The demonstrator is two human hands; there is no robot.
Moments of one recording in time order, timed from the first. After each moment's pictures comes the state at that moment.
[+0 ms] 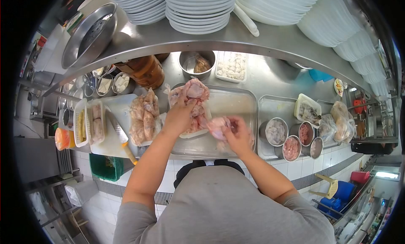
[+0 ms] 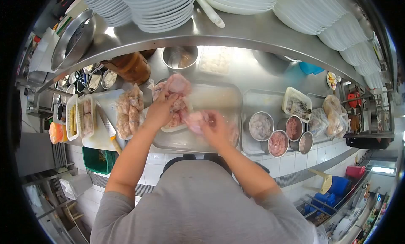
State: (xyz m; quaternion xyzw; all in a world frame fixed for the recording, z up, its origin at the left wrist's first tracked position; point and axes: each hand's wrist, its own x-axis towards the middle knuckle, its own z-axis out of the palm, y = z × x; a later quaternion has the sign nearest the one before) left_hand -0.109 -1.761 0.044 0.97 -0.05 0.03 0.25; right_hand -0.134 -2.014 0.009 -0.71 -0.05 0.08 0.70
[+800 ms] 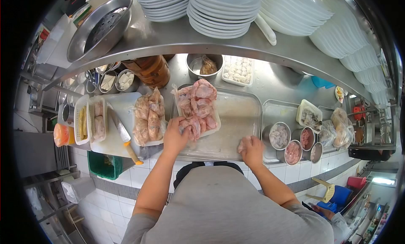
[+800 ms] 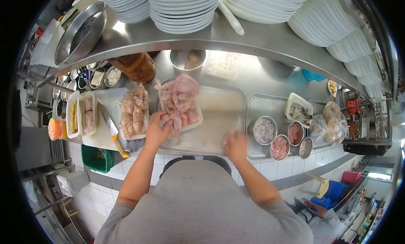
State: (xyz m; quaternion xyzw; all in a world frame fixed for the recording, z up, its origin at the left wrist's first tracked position) left_hand -0.182 -1.744 0.006 0.91 0.10 0.11 0.40; right_hand -0.178 -2.096 -0.041 -0.97 -0.16 0.01 0.17
